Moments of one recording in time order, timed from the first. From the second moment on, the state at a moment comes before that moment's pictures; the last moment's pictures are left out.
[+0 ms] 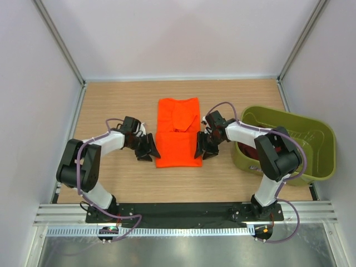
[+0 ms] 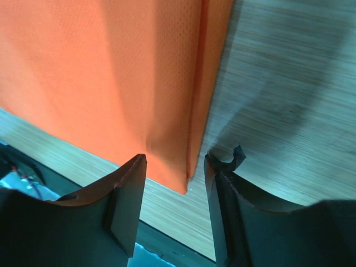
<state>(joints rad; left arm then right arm) -0.28 1.62 0.82 -0.40 0.50 -0.52 0.48 1.76 1.03 -0.52 -0.37 0.48</state>
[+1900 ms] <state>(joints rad) -0.41 1.24 0.62 -0.47 0.51 -0.75 0.59 1.37 0.76 -0.47 -0.45 0.67</state>
